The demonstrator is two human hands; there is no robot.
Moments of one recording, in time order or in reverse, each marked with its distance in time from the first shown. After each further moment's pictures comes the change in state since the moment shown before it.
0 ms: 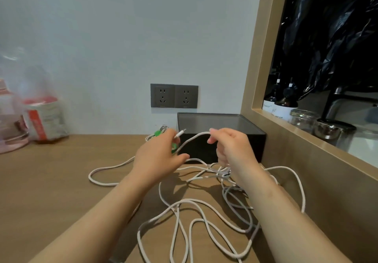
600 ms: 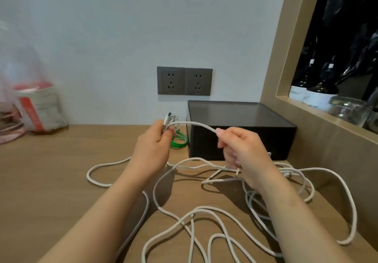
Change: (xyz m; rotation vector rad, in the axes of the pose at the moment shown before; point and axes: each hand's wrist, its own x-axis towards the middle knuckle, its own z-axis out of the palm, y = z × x) left_hand 0.020 -0.042 0.022 -0.648 0.072 -0.239; right_hand 0.032 0.038 0.011 0.022 -0.131 -0.049
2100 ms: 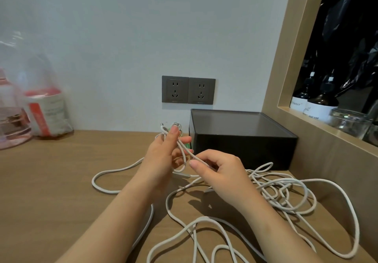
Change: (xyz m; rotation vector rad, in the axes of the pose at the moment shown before) left_hand -0.009 0.014 0.009 -0.675 -0.079 -0.277; right_hand -0.012 0.011 0.033 -0.424 -0.153 -0.299
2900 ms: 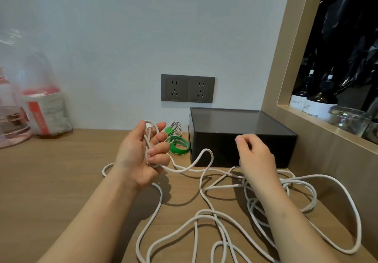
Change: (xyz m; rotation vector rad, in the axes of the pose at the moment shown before) left_hand 0.003 0.021 -0.028 -0.680 -0.118 -0.272; right_hand 0.006 0.024 -0.032 -0.079 0.443 0.379
